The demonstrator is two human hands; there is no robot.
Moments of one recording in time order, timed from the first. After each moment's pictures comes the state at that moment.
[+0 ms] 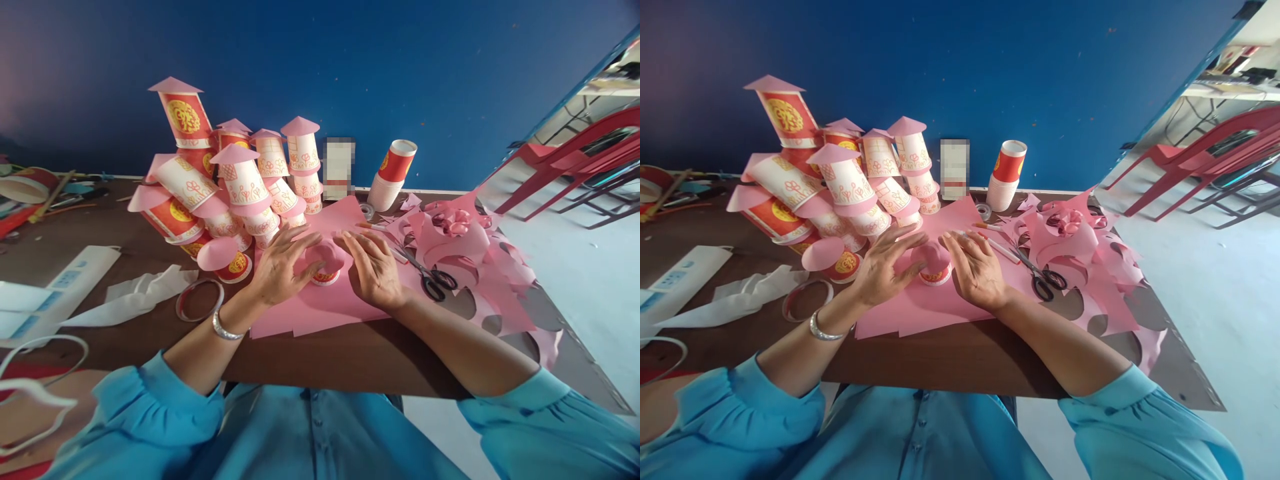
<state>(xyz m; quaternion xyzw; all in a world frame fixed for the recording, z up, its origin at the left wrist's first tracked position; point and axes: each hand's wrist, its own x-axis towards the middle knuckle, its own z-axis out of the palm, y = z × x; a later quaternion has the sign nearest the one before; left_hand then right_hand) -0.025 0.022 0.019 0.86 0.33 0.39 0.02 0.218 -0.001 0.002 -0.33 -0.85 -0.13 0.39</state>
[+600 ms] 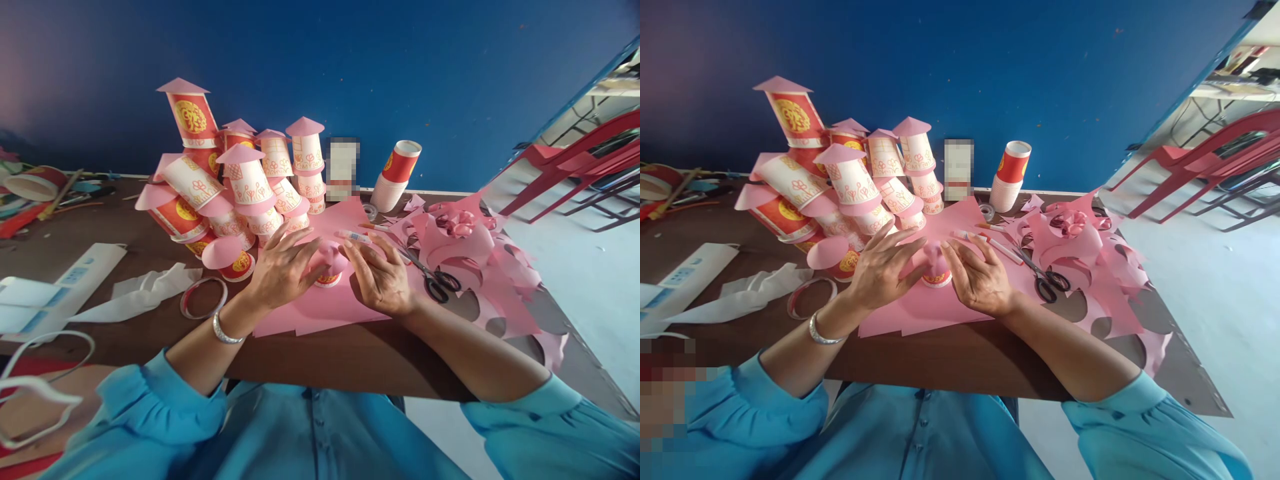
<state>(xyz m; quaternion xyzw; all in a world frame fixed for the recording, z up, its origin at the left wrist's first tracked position) -0.027 0.014 0.030 0.87 0.34 0.35 -0.05 0.224 -0.012 0.001 -0.34 -0.86 -0.11 0.36</state>
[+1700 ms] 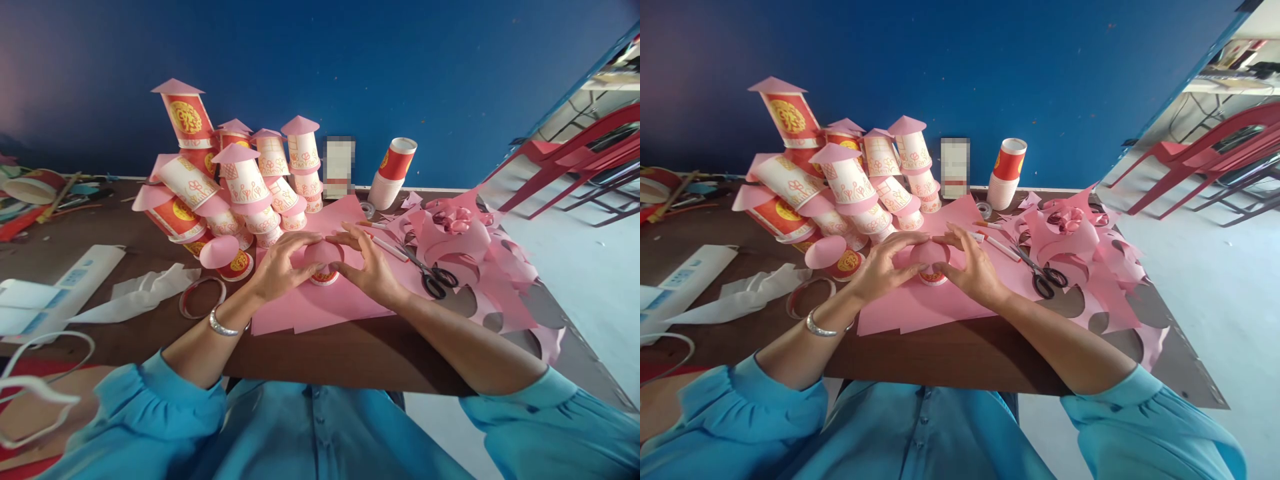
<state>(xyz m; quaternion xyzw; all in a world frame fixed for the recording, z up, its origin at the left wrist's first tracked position) -0.025 0.018 0.029 0.82 0.35 0.39 0.22 0.205 -0.007 0.011 -0.41 -0.73 0.29 0.47</state>
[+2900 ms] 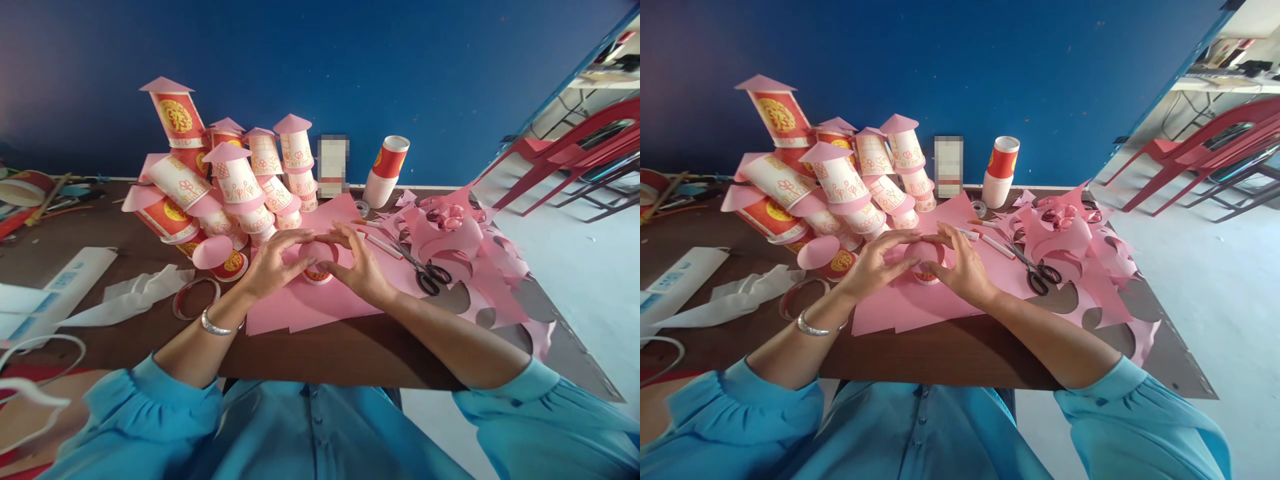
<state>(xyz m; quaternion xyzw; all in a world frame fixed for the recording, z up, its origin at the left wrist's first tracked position) -0.026 0.022 0.030 0.81 0.36 0.40 0.25 0.194 -0.007 0.008 -0.42 -0.71 0.31 0.48</state>
